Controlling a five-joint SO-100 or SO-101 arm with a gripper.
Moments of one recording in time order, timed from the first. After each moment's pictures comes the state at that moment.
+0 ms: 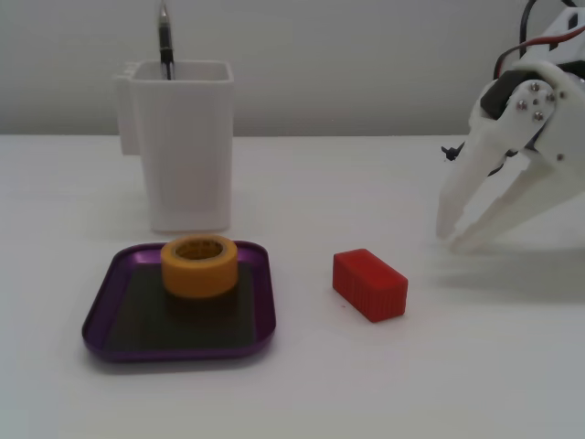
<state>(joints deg) -0.8 192.7 175.8 62.1 4.1</state>
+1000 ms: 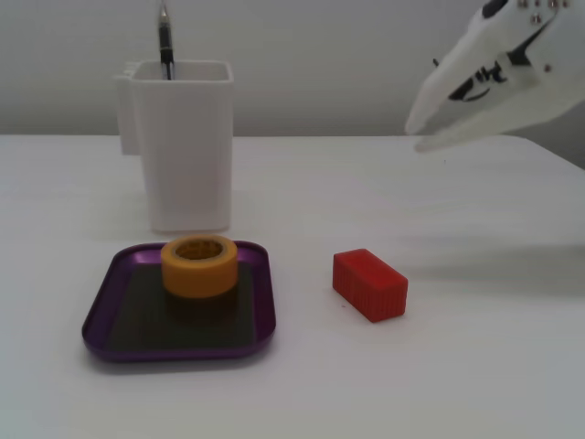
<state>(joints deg) 6.1 188.7 155.2 59.2 -0.4</state>
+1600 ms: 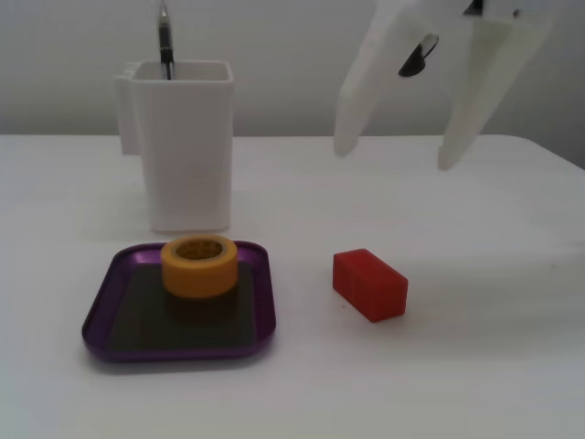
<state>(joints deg) -9.8 108.5 98.3 81.7 -8.8</state>
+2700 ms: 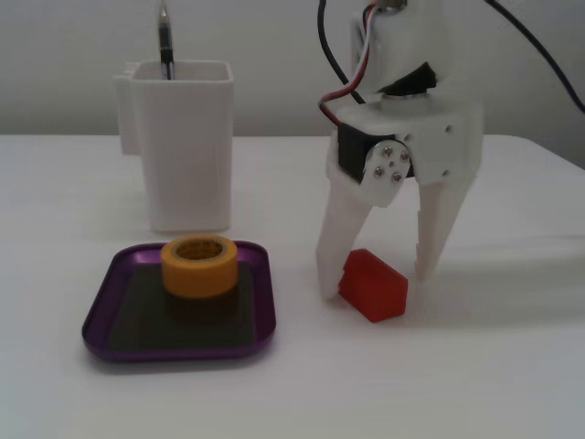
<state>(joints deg) -2.9 88.2 105.9 66.0 -15.9</state>
